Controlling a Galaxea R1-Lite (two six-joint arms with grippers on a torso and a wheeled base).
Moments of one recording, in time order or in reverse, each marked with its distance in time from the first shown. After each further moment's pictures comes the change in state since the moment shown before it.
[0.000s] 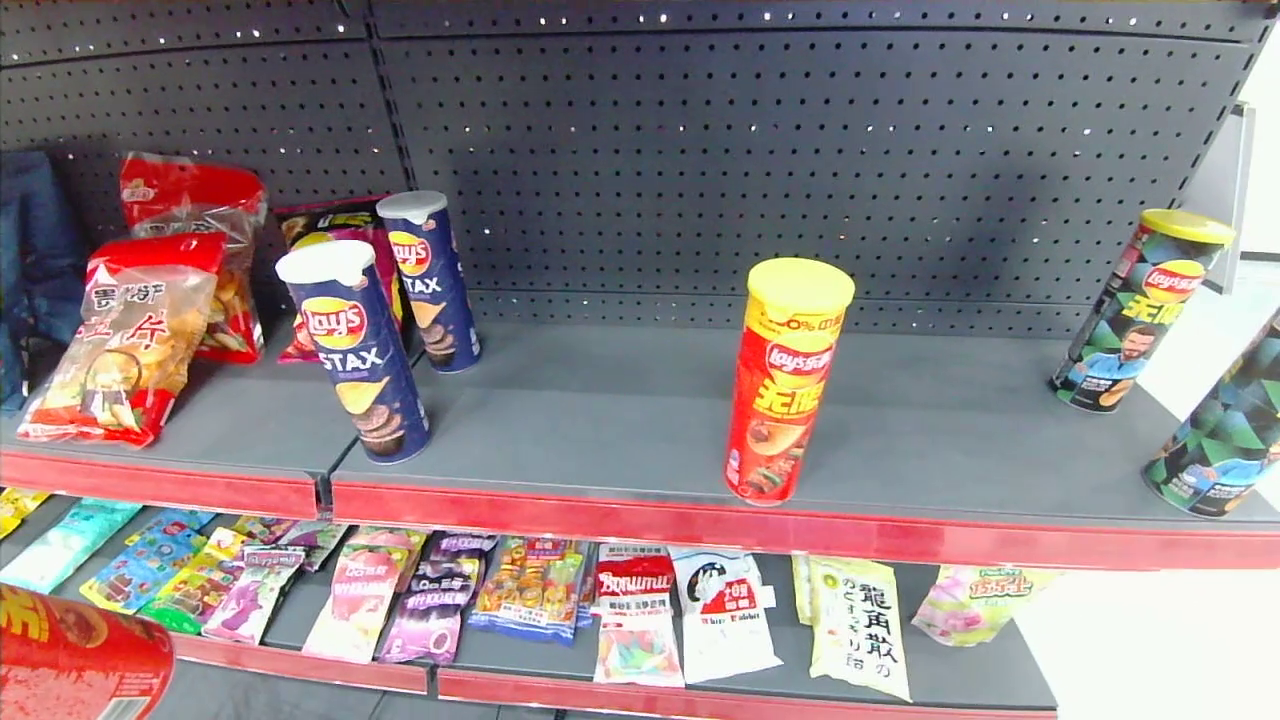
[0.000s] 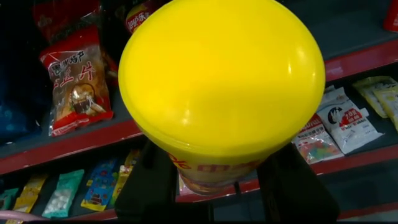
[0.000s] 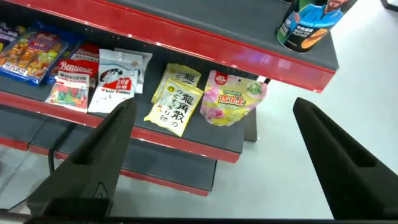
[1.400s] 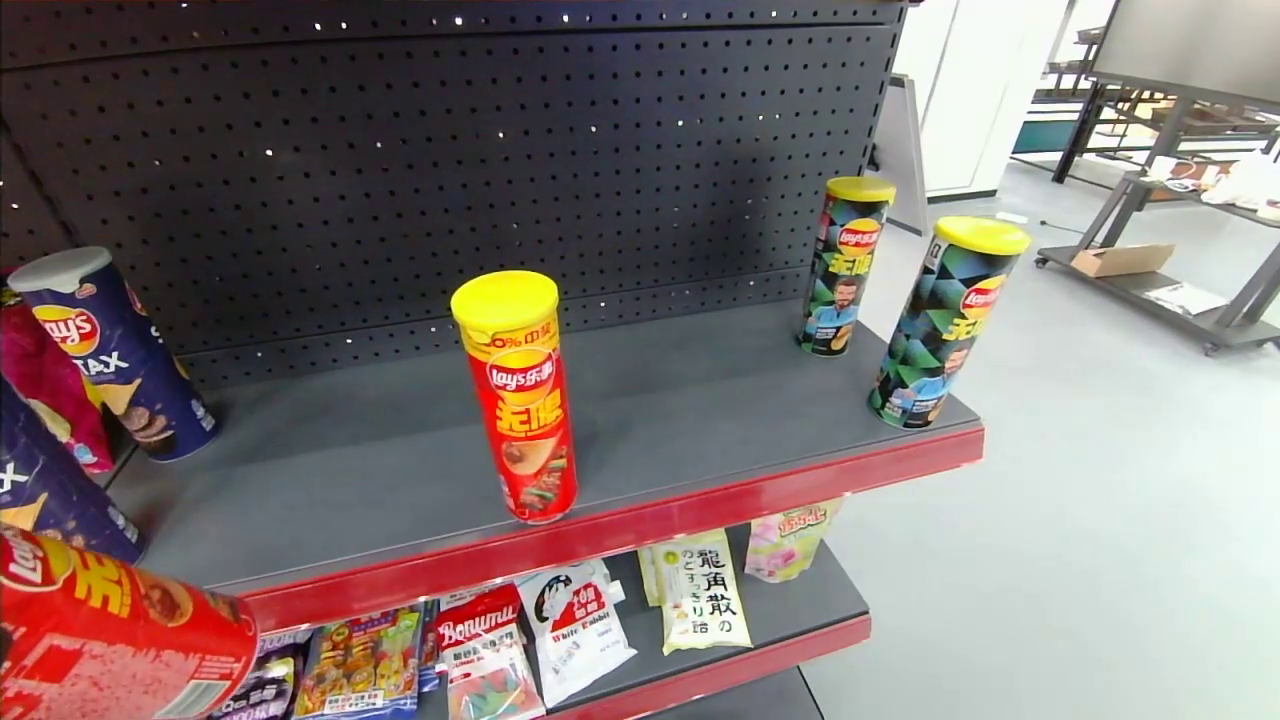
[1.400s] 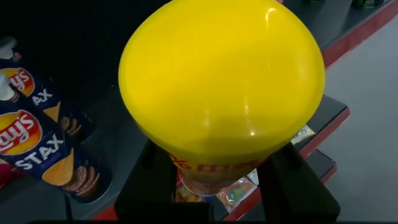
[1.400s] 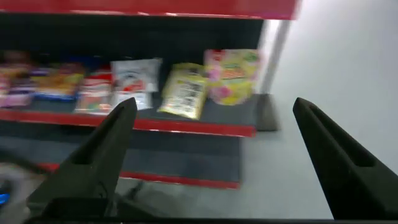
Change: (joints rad) left arm -0.001 0.112 -0.006 -0.085 -0.184 -0.064; right arm 0.009 -0.264 0.177 -0.037 0.316 0.145
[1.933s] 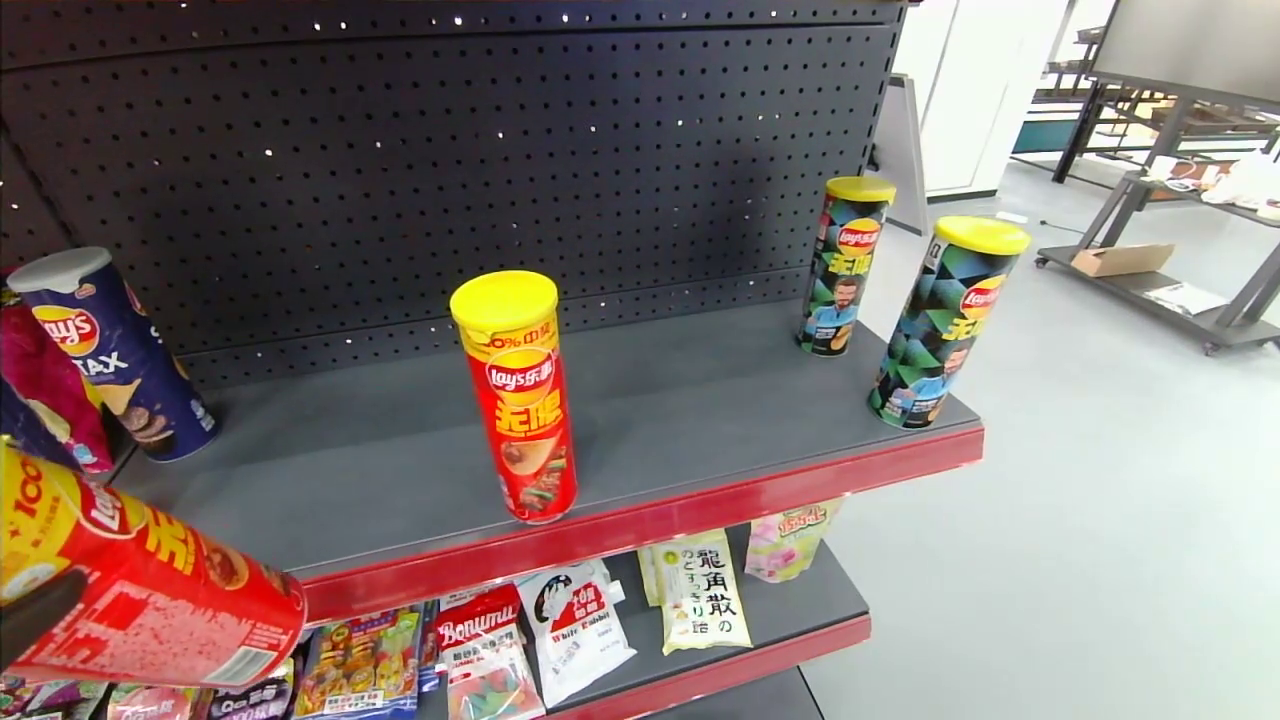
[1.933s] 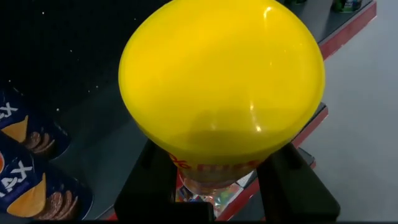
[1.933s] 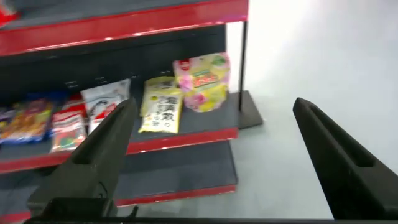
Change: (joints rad) left arm 0.000 0.136 0.002 -0.094 -0.074 -0.018; right arm -0.045 0.100 0.090 -0.210 -0.170 0.093
